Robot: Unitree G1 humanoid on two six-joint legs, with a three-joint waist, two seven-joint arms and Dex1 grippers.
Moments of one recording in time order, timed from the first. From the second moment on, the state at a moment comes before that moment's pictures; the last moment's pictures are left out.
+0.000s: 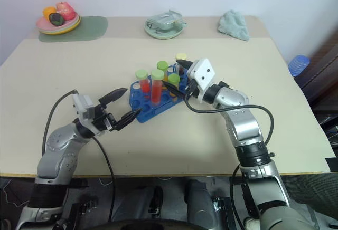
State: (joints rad) left arm -0.11 0.39 0.08 -0.16 -0.49 0.01 -0.86; right arm -0.54 -0.38 0.11 -0.02 0.25 0.12 0.73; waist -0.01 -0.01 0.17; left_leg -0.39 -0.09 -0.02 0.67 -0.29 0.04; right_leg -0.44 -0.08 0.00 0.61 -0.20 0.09
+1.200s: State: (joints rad) left arm -0.17 0.37 0.06 -0.13 -0.49 0.01 -0.84; right arm -0.60 -0.36 0.10 0.05 0.17 0.04 0.67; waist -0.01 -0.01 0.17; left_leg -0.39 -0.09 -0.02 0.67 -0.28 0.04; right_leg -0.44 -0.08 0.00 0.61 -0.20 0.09
